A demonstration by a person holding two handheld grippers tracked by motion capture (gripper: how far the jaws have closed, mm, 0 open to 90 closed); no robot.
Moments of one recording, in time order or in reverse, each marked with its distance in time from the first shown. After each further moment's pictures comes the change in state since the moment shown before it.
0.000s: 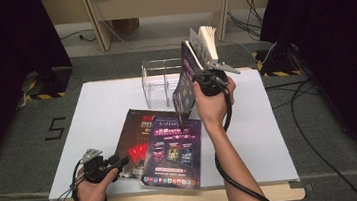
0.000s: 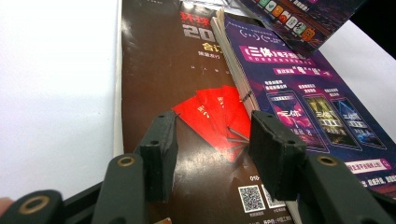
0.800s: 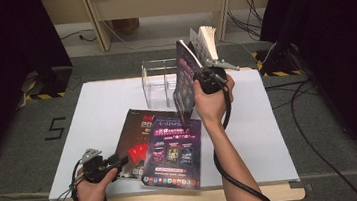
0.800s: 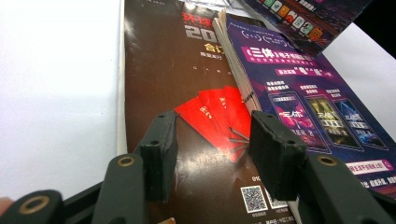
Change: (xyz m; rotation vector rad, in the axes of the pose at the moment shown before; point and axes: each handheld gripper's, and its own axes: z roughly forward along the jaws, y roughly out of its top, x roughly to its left) left arm 0.002 0.000 -0.001 -0.001 0.002 0.001; right arm 0.002 0.005 0.001 0.006 -0.002 0.000
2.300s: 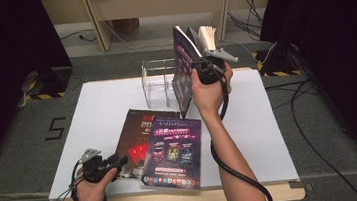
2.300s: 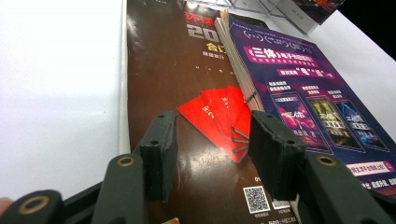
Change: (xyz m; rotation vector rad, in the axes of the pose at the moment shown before) left arm 0.003 -0.001 0.001 0.003 -0.001 -0.009; right arm 0.009 0.024 0.003 -0.106 0.005 -0.036
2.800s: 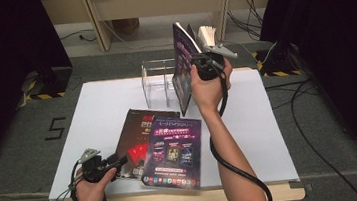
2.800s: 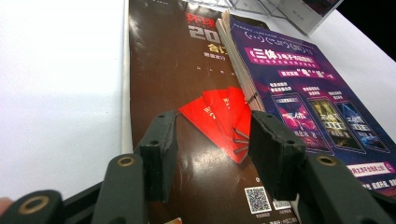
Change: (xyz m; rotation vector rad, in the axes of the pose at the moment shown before) left arm 0.001 0.001 -0.001 -0.004 0.000 -0.006; right arm 0.002 0.009 0.004 -0.014 -0.006 -0.006
